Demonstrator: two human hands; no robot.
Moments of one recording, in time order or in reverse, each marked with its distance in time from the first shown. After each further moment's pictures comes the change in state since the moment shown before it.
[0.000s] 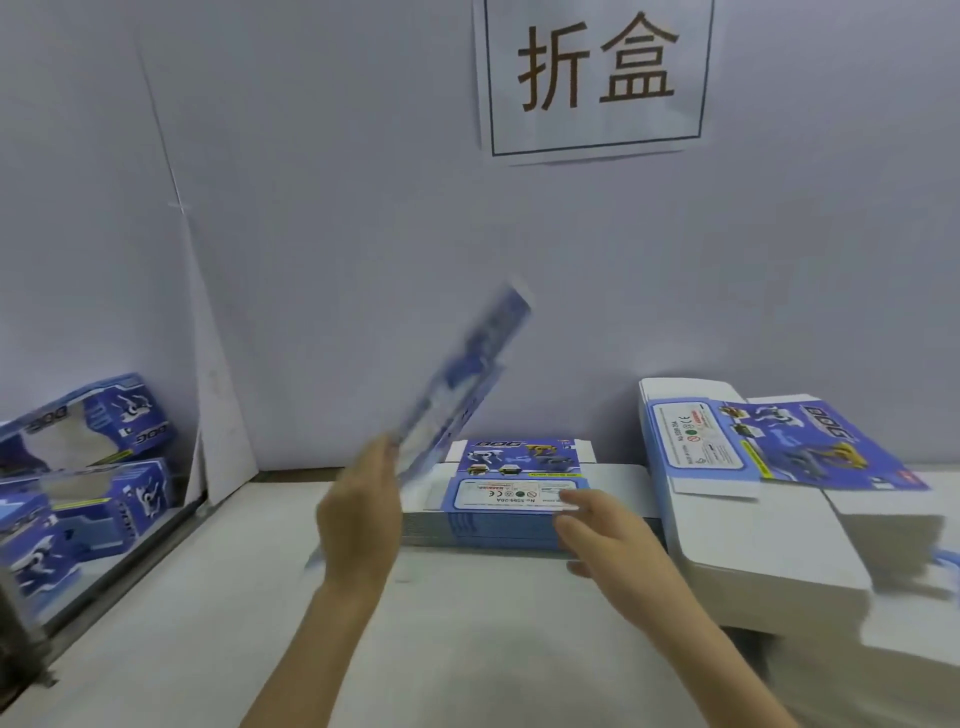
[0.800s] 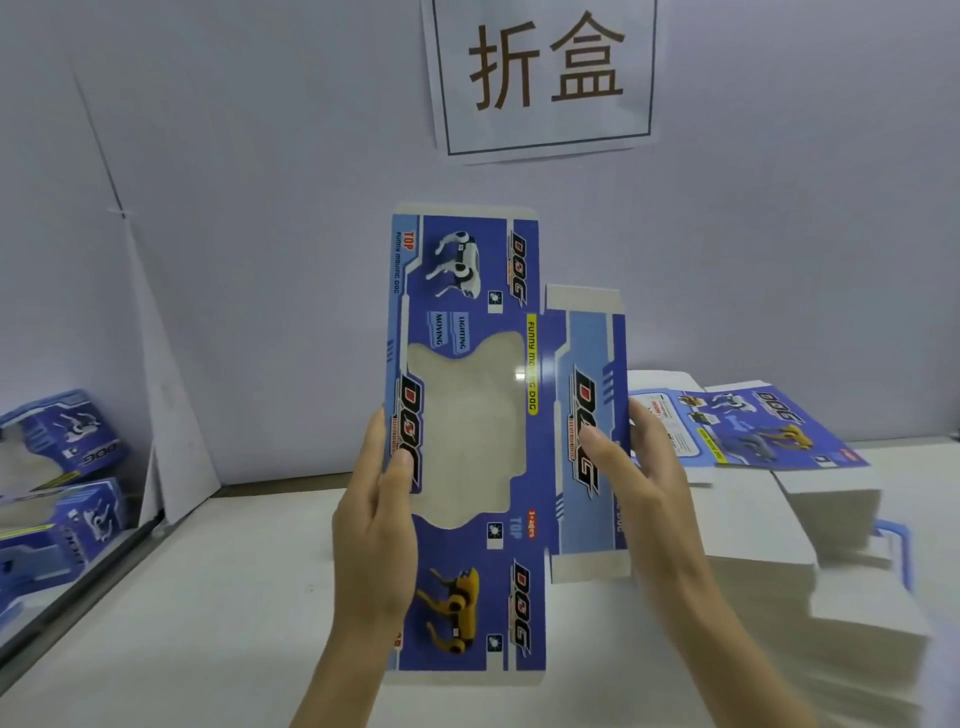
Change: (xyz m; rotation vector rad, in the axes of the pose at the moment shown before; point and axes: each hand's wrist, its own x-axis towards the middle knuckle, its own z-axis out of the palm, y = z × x) left_hand -0.011 0.082 -0.042 -1.014 -0.282 -0.486; right_hand -0.010 -0.024 -0.033 0.584 0.221 -0.361
